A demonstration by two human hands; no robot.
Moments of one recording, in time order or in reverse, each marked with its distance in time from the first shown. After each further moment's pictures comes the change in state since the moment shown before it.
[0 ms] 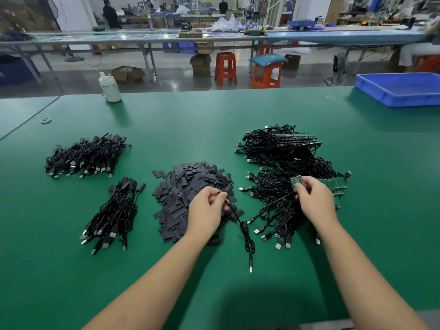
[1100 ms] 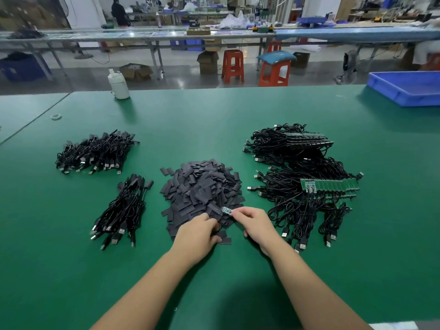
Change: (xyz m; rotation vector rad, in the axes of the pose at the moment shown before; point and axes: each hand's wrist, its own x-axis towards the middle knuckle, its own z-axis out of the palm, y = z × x) left_hand -0.005 -0.074 -0.042 1.017 -0.316 0.330; right_hand -0.080 -0.047 0.109 0.455 -0.592 0.136
